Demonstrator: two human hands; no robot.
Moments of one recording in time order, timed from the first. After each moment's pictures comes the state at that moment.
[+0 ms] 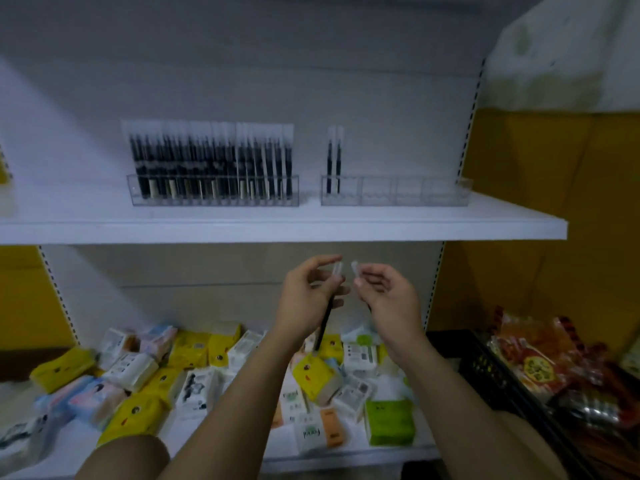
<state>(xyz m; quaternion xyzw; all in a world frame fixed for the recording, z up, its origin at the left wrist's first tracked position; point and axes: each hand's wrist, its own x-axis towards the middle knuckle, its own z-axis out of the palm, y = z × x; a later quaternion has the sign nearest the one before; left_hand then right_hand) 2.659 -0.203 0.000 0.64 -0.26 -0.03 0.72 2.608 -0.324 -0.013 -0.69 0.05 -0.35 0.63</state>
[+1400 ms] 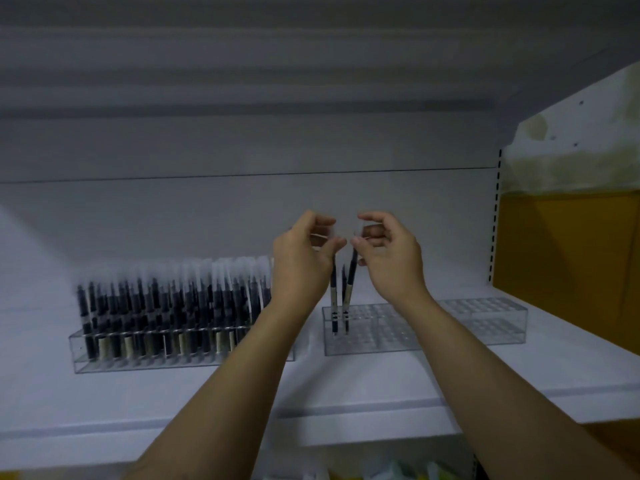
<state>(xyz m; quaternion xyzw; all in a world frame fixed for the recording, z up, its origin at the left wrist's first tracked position) 2.819 -0.271 0.214 0.69 -0.34 0.34 0.54 2.786 -0.401 0.206 -0.72 -0.06 -0.47 0.51</state>
